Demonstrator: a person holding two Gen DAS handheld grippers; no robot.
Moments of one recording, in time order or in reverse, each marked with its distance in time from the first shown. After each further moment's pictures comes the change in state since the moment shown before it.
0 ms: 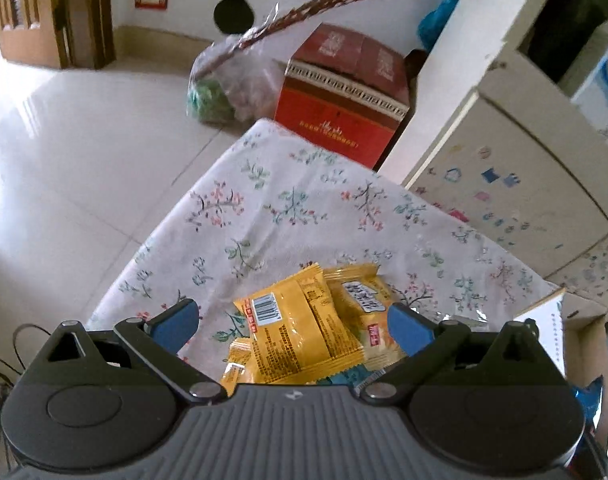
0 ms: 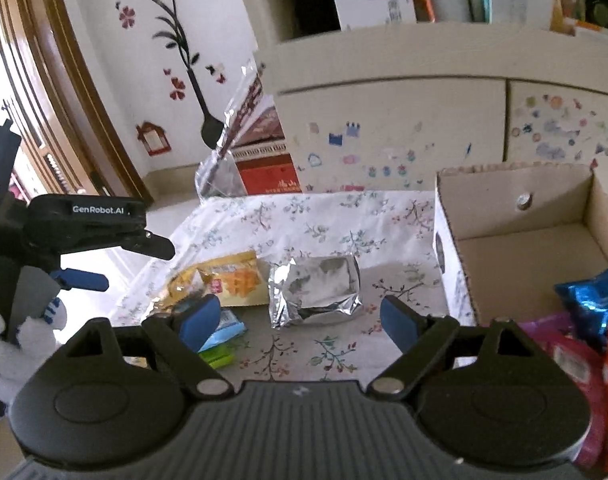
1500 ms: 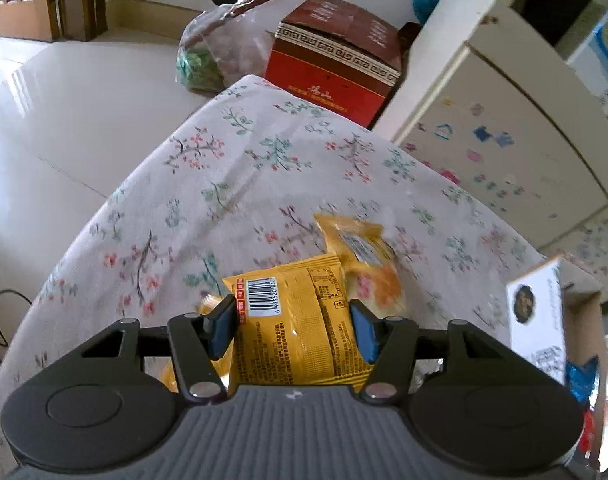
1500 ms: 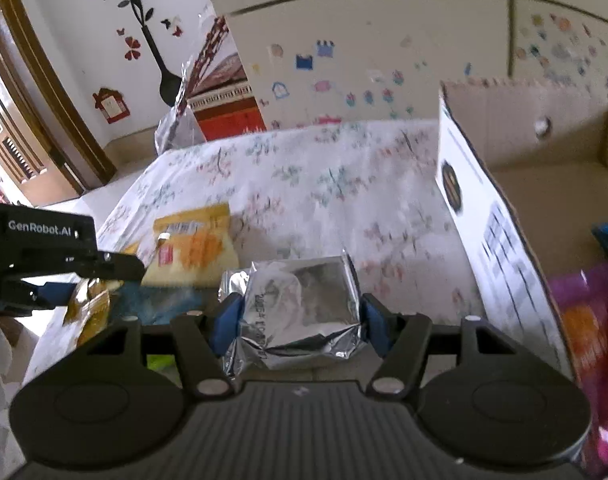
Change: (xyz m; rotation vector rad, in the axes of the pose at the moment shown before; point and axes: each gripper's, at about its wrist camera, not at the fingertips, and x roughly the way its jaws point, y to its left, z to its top) left arm 0.004 -0.010 -0.034 -0.011 0.050 -0.046; right arm 0.043 -0.006 -0.017 0.082 0.160 -0.077
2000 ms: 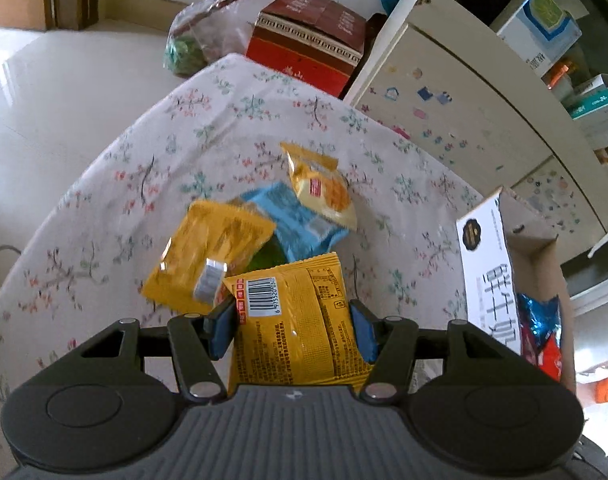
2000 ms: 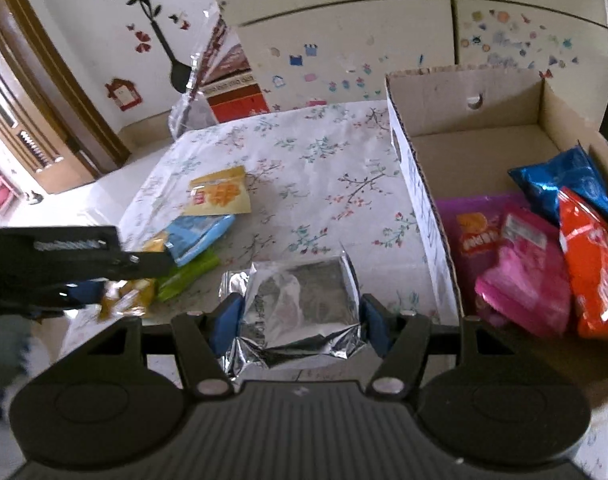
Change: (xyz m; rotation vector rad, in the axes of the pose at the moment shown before) left arm -0.049 -0.007 -0.061 0.003 0.020 -0.067; right arm -0.094 -0.012 -0.030 0.029 0.047 0.045
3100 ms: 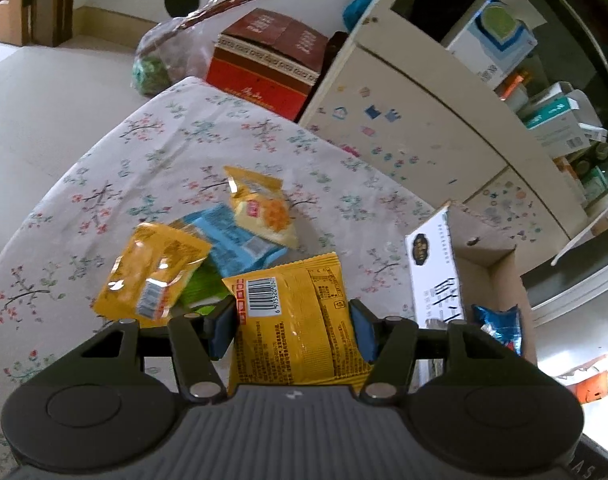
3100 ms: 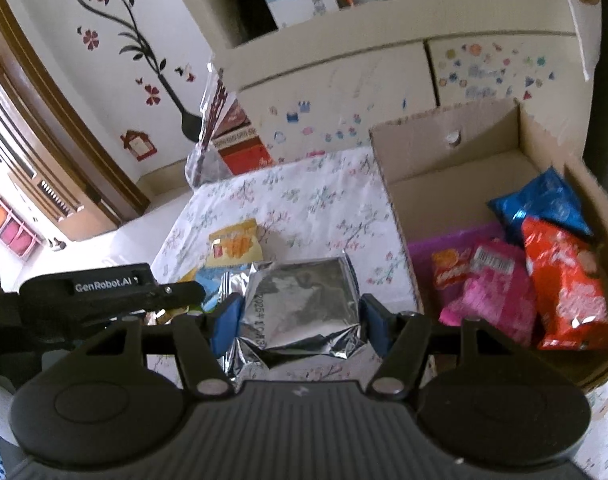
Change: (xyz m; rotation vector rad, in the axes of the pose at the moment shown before) left arm -0.011 -0.032 0.001 0.031 -0.068 -0.091; right arm -0.039 -0.017 0.017 0.063 -0.139 0.040
